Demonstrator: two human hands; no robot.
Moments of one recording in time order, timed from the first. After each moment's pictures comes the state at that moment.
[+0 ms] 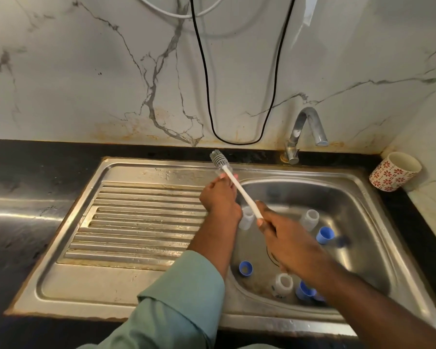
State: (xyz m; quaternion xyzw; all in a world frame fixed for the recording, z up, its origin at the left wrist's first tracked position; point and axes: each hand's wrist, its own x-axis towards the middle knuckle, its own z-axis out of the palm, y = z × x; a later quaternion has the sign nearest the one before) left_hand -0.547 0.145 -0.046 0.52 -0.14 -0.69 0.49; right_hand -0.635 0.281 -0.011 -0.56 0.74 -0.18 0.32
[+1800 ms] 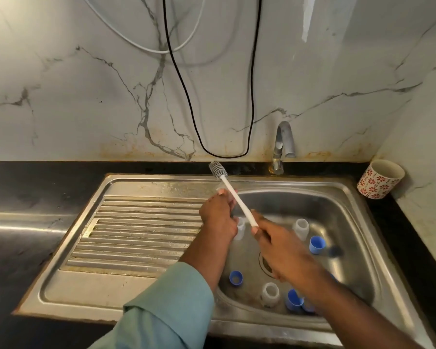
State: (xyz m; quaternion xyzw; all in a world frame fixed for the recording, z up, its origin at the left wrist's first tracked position) left_hand -0.593 0.182 -0.029 0.56 -0.15 -0.71 0.41; right_hand -0.681 0.310 -0.007 -0.54 0.73 -0.24 0.35
